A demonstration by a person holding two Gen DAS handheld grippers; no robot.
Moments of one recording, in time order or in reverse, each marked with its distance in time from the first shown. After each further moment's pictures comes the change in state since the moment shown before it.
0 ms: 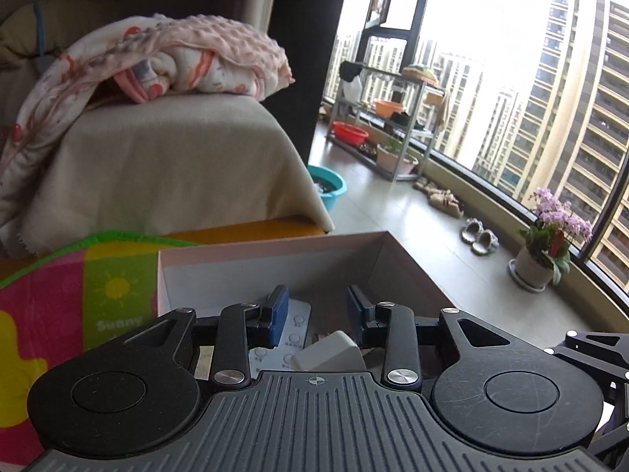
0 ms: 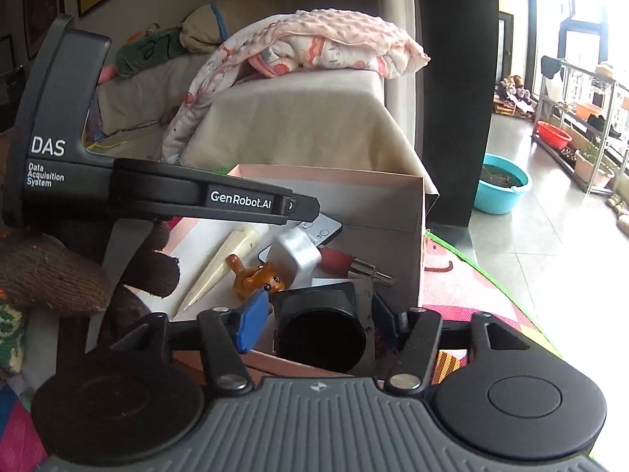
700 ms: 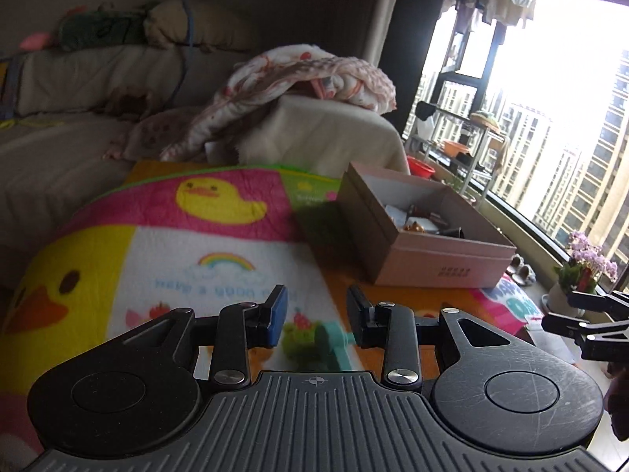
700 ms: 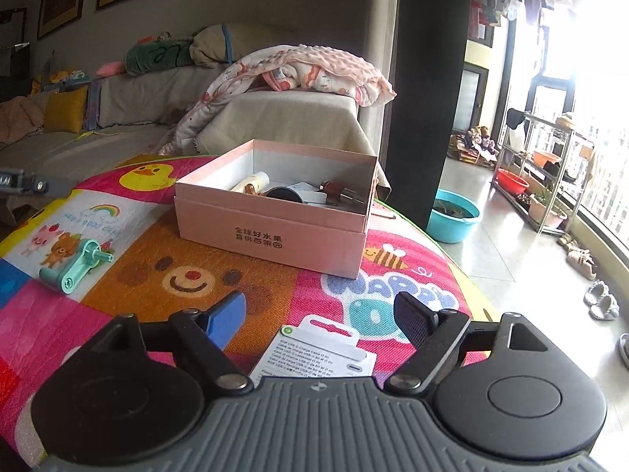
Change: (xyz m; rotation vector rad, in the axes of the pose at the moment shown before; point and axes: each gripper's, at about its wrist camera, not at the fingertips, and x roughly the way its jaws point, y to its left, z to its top) left arm -0.247 0.052 -0.151 -0.181 -0.058 0.183; right arm -0.123 0.030 -0.117 -0.093 -0.124 -0.133
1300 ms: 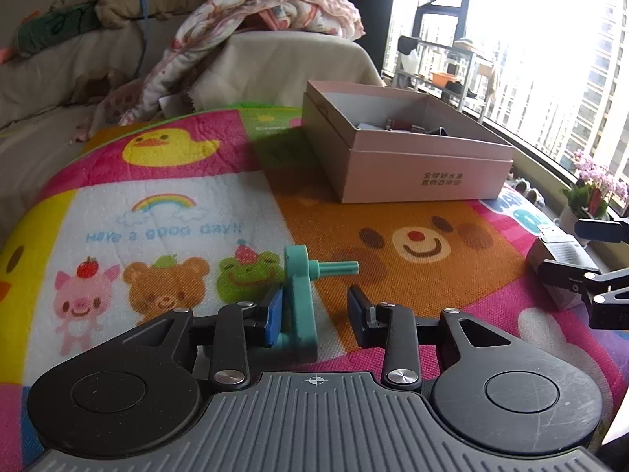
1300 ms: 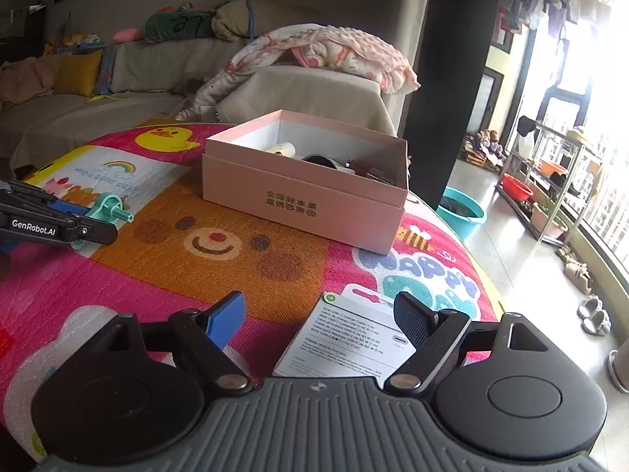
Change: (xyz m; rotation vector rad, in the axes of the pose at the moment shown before) left arm 0.051 -0.051 -0.034 0.189 0.143 0.029; right arm 0.011 0.032 -0.018 -0.095 0.050 -0.021
